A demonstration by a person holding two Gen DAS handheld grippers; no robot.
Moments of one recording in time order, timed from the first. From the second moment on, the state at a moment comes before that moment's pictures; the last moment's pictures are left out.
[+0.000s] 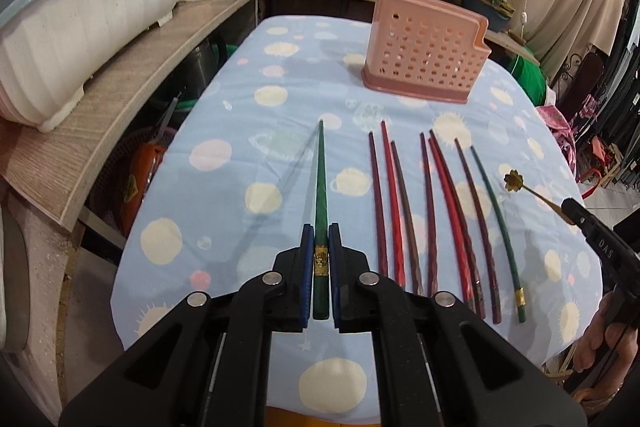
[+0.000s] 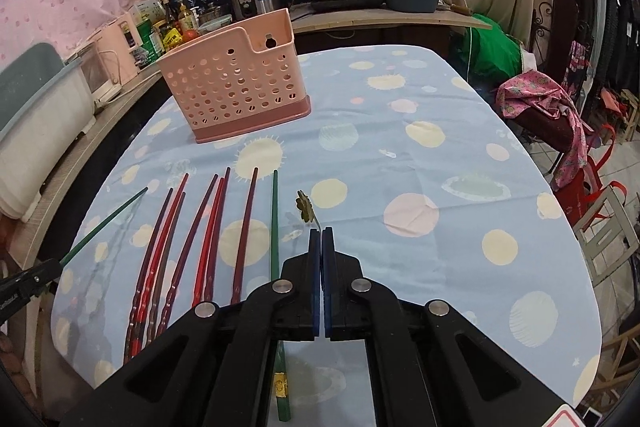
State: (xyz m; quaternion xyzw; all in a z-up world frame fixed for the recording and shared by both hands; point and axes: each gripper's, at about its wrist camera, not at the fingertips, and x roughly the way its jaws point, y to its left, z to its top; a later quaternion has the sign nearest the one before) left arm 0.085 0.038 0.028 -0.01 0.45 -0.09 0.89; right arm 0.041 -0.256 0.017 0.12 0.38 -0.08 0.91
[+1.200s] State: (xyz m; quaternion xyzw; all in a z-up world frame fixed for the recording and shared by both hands) left arm 0.244 -0.033 0.286 -0.04 0.19 -0.12 0.97; right arm 0.257 -0.298 0.105 0.13 0.43 0.01 0.89
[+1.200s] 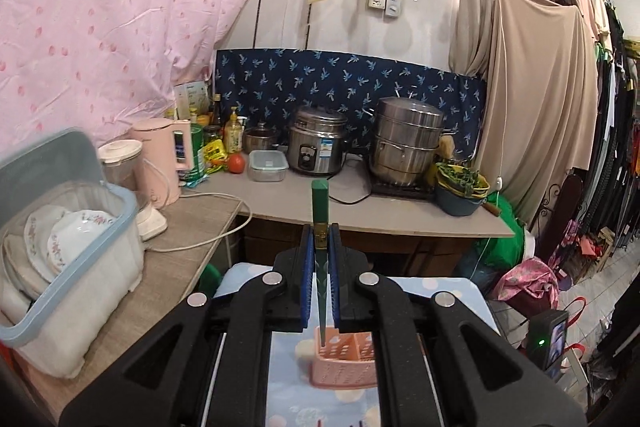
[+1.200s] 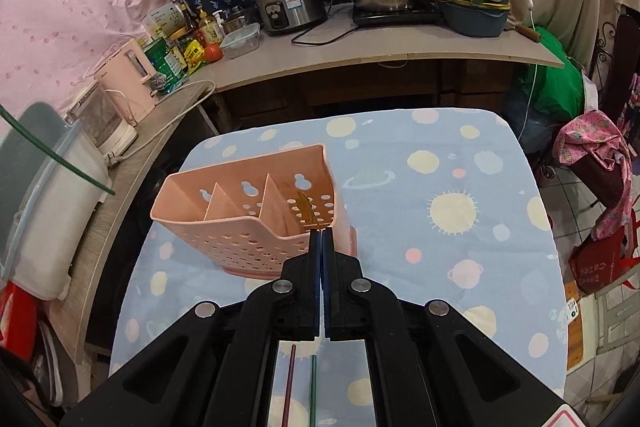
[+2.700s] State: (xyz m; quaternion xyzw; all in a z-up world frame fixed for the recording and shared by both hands) left arm 0.167 0.006 0.123 0.01 0.32 -0.08 0.94; right arm 0.104 -0.275 0.098 0.14 0.39 0.01 0.91
